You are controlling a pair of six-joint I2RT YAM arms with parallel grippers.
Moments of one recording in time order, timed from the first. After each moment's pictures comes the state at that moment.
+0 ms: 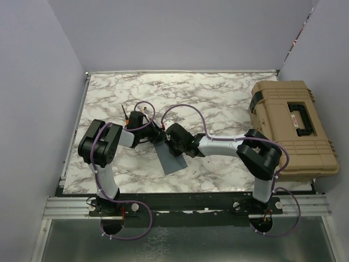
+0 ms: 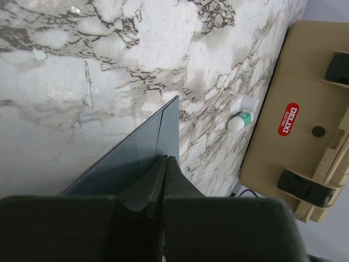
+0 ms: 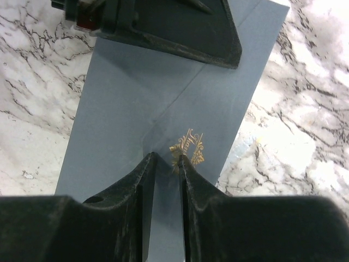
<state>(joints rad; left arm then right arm) -0.27 1.89 0.71 0.50 0.60 -1.00 0.98 1.89 1.11 -0.09 0.10 0.19</state>
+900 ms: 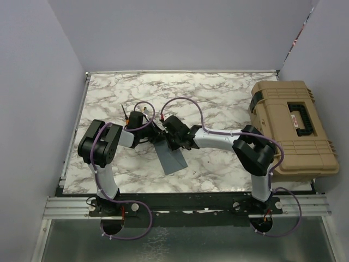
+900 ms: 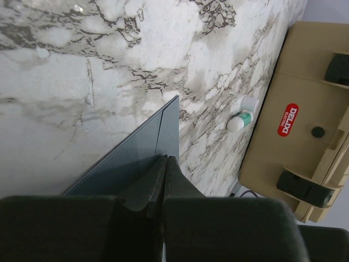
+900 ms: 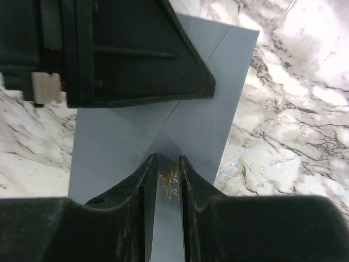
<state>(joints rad) -0.27 1.88 0.71 0.50 0.60 -1.01 0.93 1.94 1.27 -0.22 0.13 0.29</state>
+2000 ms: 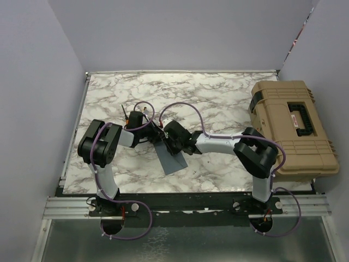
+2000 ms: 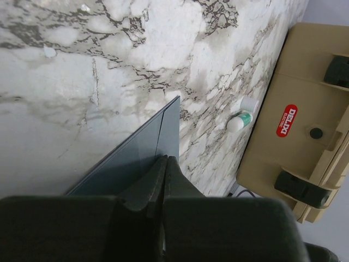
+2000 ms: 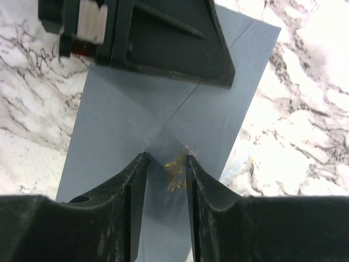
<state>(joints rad) -0.27 1.88 0.71 0.49 0.60 -1.01 0.96 1.93 1.18 -0.12 0.11 0.19</state>
